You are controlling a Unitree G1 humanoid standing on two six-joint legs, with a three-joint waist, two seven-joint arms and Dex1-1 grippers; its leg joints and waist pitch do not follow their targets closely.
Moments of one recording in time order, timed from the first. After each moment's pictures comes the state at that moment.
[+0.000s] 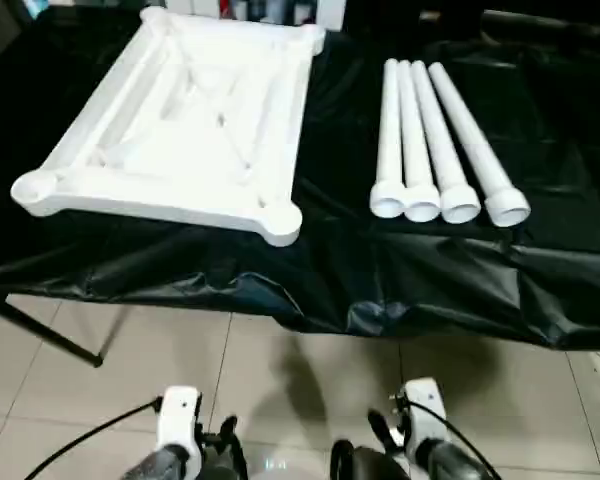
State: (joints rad) left arm 0.08 0.17 0.02 0.75 -0.11 -0.09 -0.34; right arm -0.01 -0.12 0.06 0.88 0.08 -0.24 0.36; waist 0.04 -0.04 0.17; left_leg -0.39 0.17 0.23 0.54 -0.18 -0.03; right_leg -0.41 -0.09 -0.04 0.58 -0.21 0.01
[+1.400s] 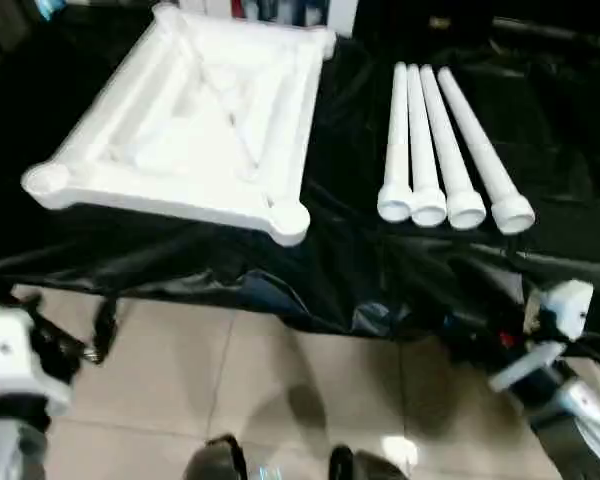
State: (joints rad) left arm 0.36 0.27 0.36 -0.59 -0.31 0.31 -0.09; right arm 0.19 -0.32 -0.08 -0.40 0.53 0.22 0.38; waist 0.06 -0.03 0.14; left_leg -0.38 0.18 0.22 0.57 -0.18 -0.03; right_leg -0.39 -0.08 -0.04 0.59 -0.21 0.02
